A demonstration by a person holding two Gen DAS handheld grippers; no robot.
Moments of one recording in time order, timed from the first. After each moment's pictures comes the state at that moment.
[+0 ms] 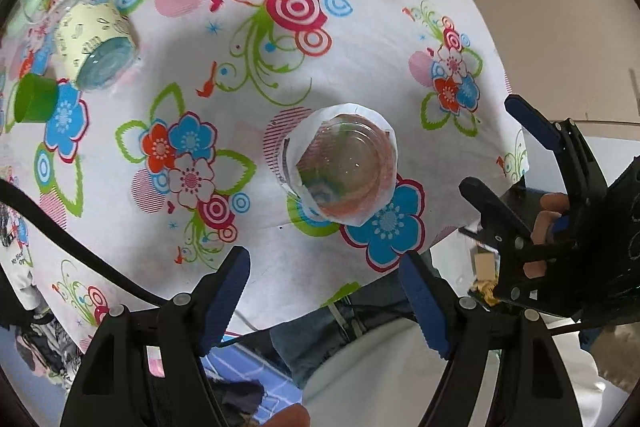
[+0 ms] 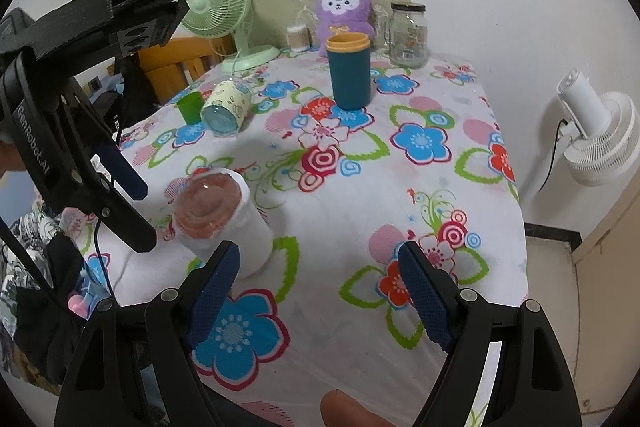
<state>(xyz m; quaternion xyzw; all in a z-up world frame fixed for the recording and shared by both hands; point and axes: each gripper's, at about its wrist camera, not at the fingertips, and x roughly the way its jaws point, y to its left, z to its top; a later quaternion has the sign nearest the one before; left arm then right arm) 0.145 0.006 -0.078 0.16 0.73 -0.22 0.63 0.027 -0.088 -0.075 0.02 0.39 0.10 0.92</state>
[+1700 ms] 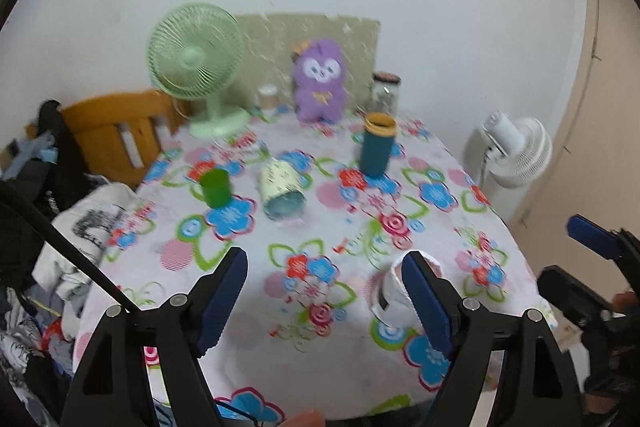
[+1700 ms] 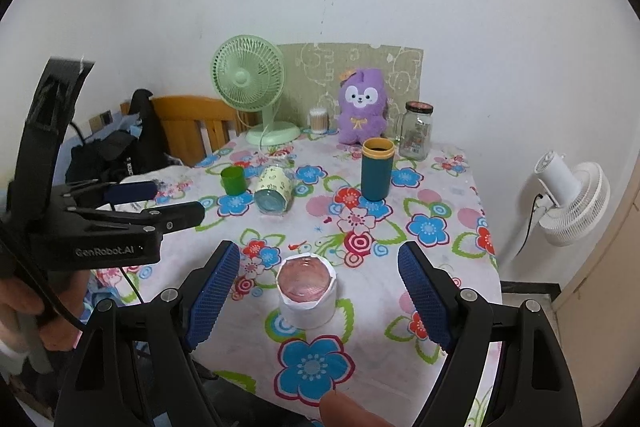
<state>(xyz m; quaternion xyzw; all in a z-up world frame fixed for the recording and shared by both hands) 0.015 0.106 -0.004 0.04 0.31 -0.10 0.94 -0.041 -0.023 0.019 0.00 0.27 0.08 0.96</state>
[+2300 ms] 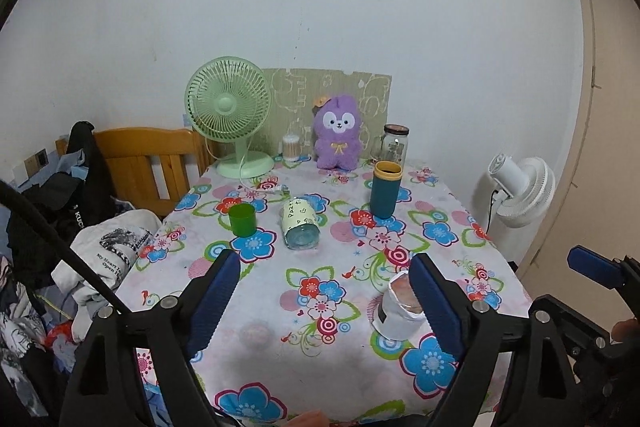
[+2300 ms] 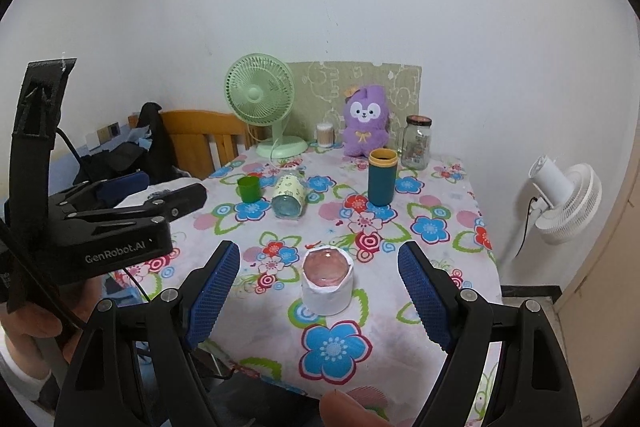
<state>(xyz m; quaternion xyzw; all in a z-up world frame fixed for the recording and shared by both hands) -0.047 0.110 0.009 0.03 0.22 -0.07 0.97 -0.095 -0.003 0.028 0.00 0.23 0.07 0.97</state>
